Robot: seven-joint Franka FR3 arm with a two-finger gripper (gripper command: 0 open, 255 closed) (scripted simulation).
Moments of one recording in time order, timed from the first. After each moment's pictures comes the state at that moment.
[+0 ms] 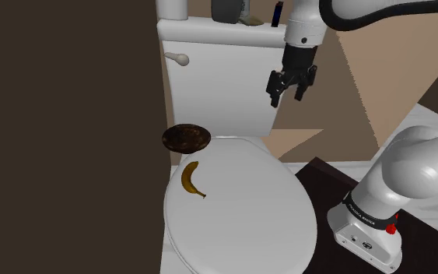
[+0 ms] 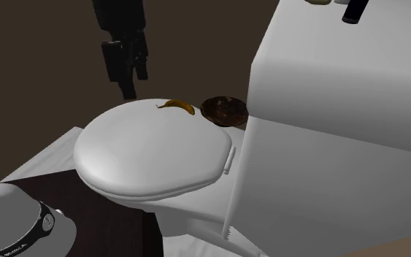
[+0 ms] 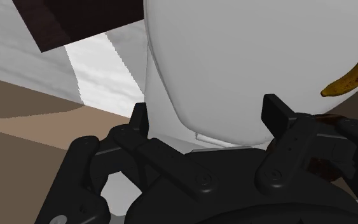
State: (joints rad) arm 0.06 -0.68 0.24 -2.43 0.09 1.71 0.46
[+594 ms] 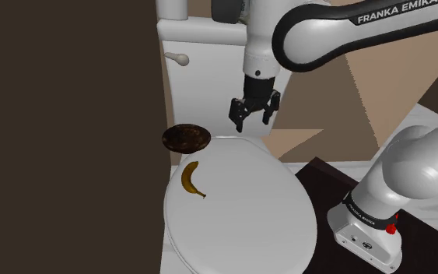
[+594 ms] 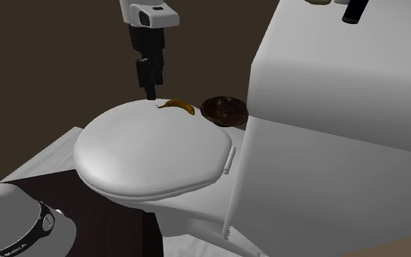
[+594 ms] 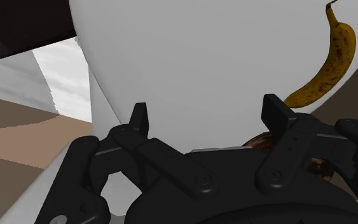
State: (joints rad) arm 0.08 -0.44 0.42 -2.39 0.14 1.92 0.67
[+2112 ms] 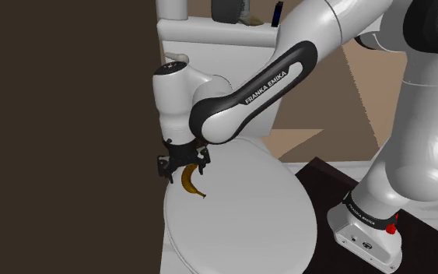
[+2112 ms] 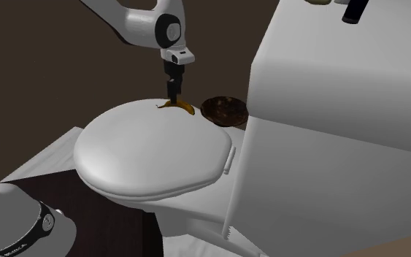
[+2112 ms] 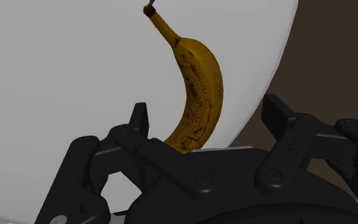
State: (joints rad) arm 0.20 0.35 0.60 -2.00 -0.25 2.19 1.27
